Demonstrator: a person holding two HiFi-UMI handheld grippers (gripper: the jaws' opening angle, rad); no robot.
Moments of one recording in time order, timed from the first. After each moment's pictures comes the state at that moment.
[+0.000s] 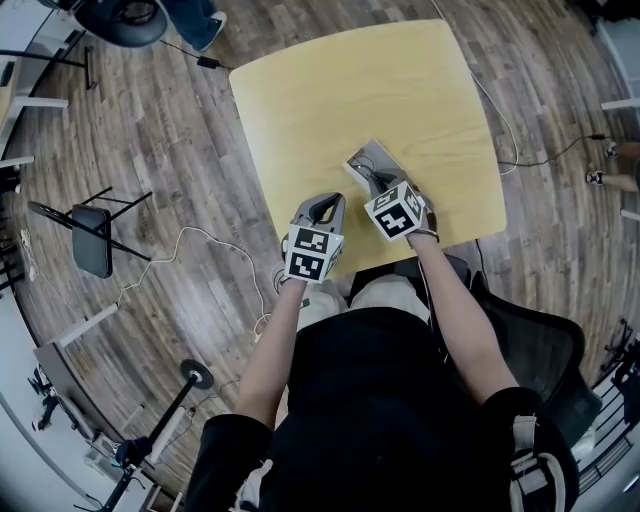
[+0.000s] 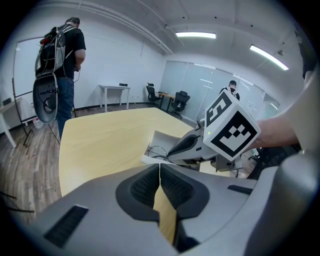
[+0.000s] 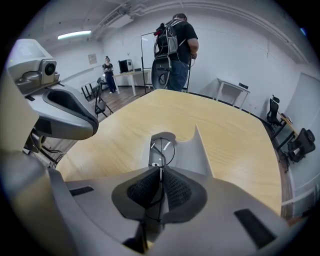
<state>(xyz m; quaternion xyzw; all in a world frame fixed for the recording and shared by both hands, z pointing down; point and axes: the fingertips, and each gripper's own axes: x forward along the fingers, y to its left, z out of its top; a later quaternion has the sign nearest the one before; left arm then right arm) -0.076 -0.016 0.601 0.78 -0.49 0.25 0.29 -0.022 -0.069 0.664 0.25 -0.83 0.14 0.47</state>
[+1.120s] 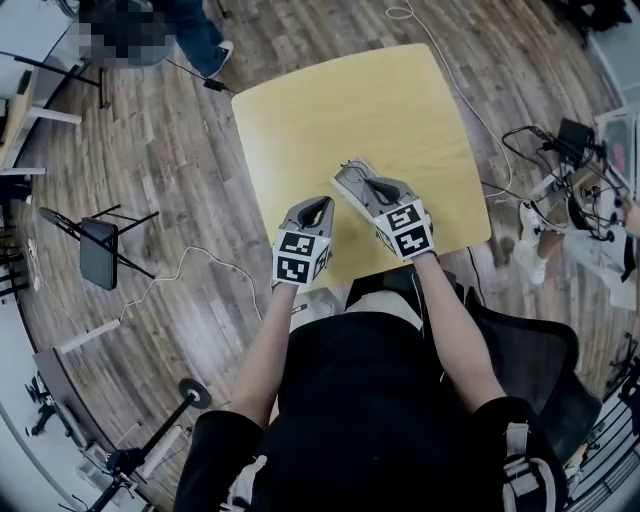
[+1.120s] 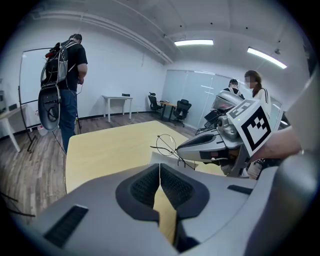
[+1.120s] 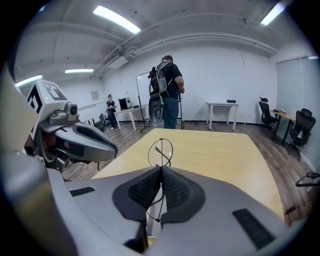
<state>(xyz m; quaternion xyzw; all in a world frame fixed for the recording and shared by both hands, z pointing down) -0.064 -0.019 0.537 0.79 -0.52 0.21 0.26 0.000 -0.067 0.558 0.29 -0.90 0.15 0.29</state>
